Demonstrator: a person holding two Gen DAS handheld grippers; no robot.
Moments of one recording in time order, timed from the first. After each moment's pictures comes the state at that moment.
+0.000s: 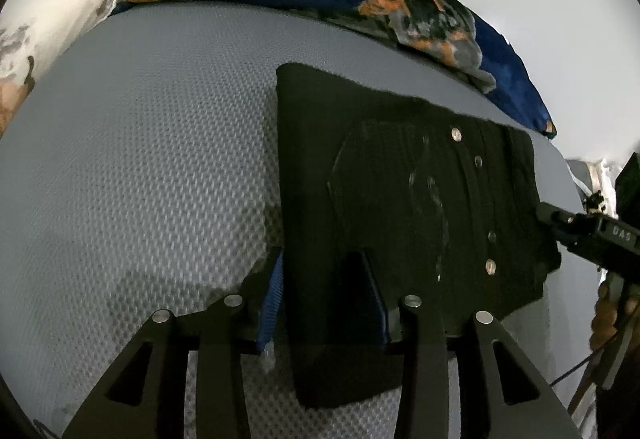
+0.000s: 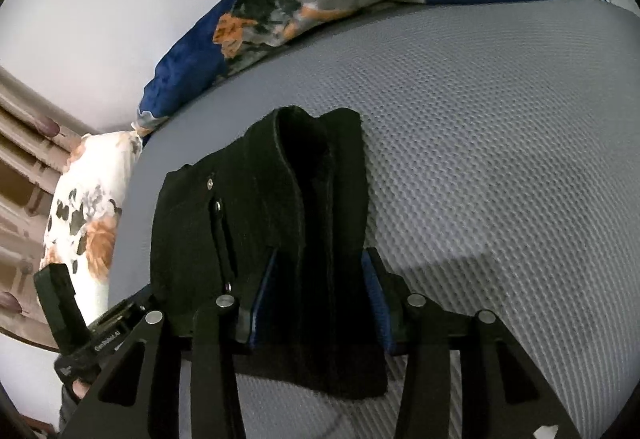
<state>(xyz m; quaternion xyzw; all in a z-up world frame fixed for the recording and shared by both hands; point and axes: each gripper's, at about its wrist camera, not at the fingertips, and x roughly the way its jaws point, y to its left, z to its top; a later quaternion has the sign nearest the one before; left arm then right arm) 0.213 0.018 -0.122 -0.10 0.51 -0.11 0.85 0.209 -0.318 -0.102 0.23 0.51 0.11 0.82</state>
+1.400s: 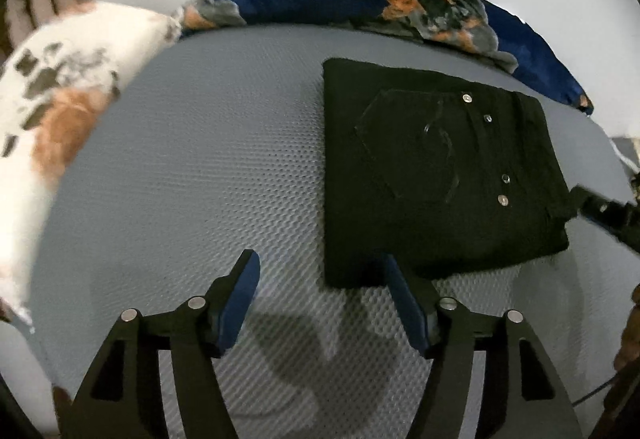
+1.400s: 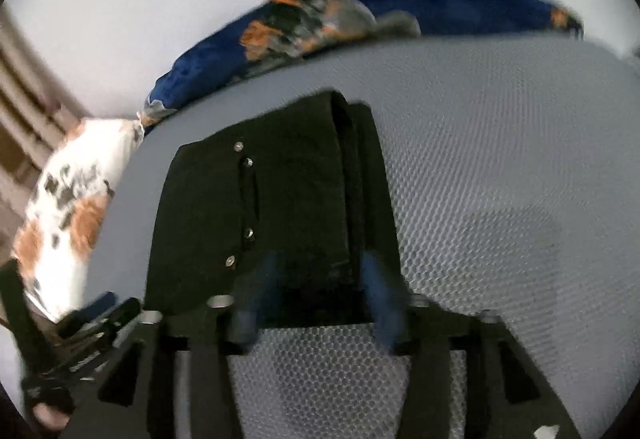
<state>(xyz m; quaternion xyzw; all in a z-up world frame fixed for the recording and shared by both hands) 0.126 0.005 -0.096 -0.01 0.48 0.01 0.88 0.136 -0.280 -0.079 0.15 0.45 0.07 0.88</state>
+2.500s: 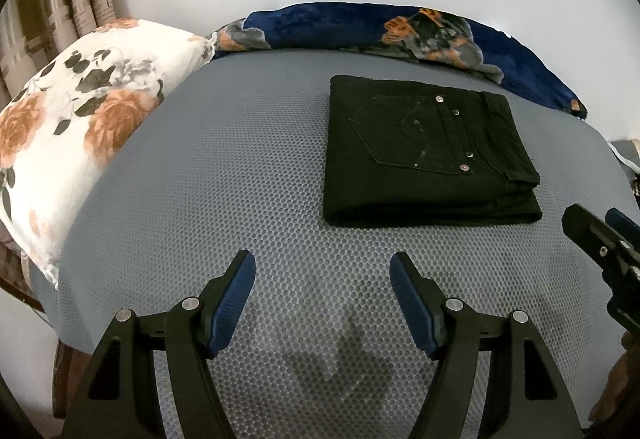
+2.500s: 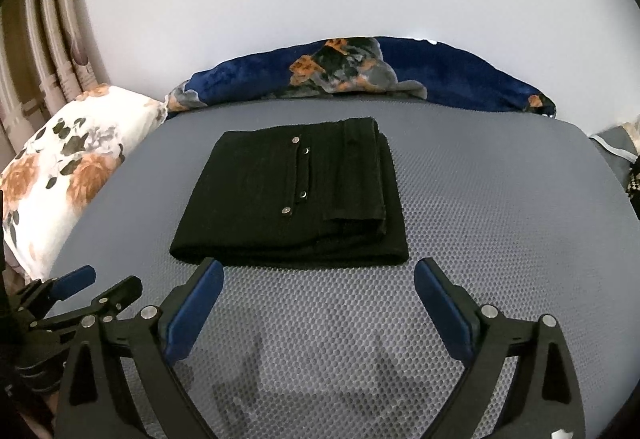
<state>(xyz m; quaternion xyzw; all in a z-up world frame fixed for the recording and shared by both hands) 0.046 -0.010 -0.071 -0.01 0.43 0.04 0.90 0.036 -0.224 -0.041 0.05 0.38 0.05 0.92</state>
